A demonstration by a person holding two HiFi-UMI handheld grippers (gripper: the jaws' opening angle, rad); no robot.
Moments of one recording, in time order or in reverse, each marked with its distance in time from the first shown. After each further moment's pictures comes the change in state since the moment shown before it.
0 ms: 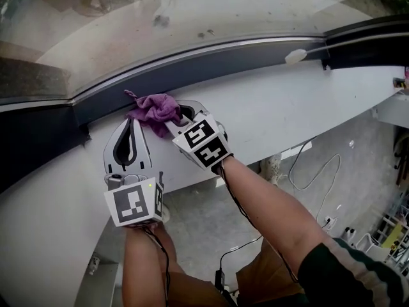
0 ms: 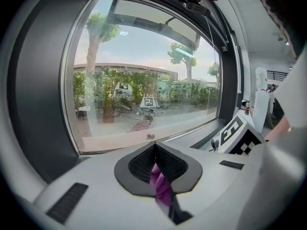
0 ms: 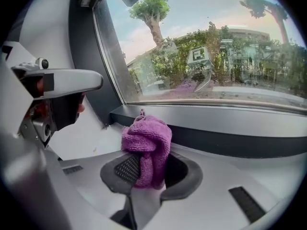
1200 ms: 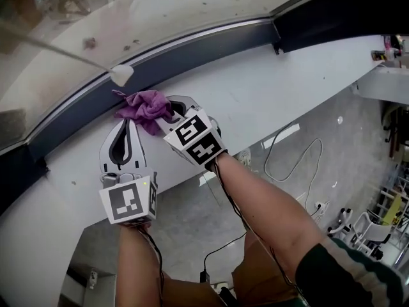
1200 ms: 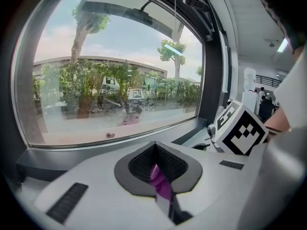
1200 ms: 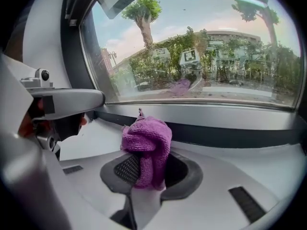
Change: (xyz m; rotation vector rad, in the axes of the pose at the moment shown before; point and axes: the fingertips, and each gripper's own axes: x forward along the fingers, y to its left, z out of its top) left arm 0.078 -0.174 -0.001 0.023 0.048 -0.163; right arm -0.107 -0.146 -0.048 0.054 0.006 -0.101
